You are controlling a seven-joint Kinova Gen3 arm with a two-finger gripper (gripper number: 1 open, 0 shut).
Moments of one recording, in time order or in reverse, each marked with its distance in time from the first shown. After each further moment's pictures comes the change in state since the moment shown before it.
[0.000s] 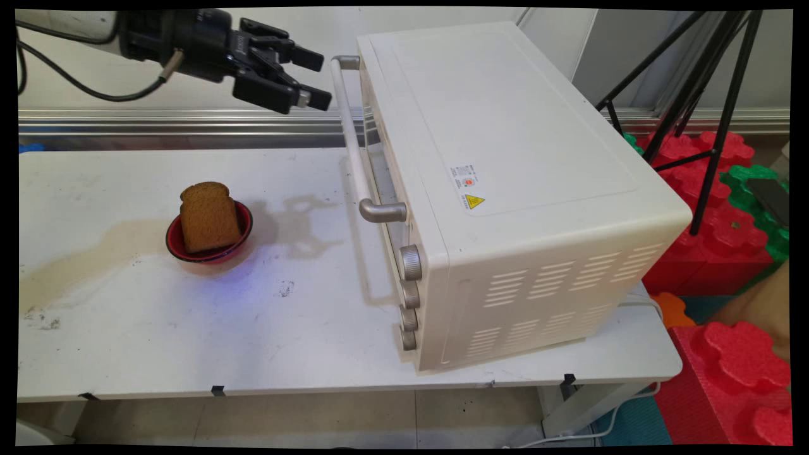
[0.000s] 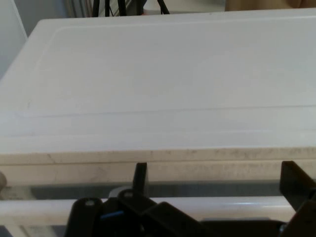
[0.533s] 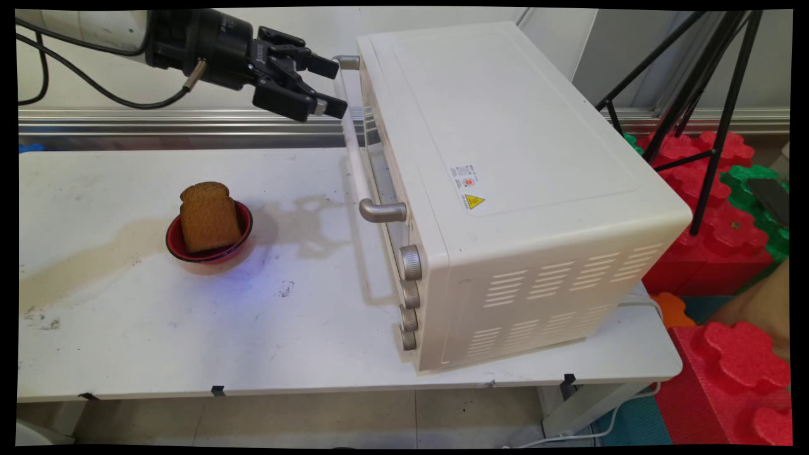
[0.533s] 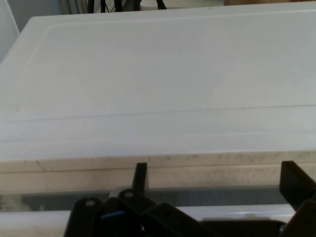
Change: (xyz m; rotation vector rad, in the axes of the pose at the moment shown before) arm -0.001 -0.001 0.021 -0.008 -0.006 0.012
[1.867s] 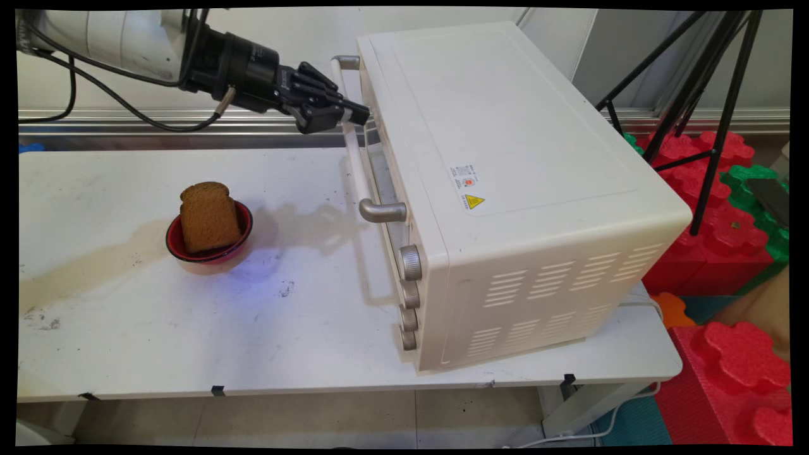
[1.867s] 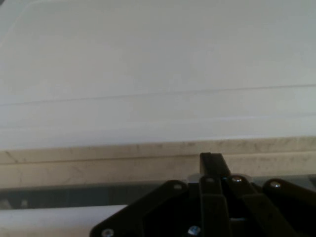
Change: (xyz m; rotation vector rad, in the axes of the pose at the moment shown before) arm -0.014 0.003 0.032 -0.013 -0.029 0.005
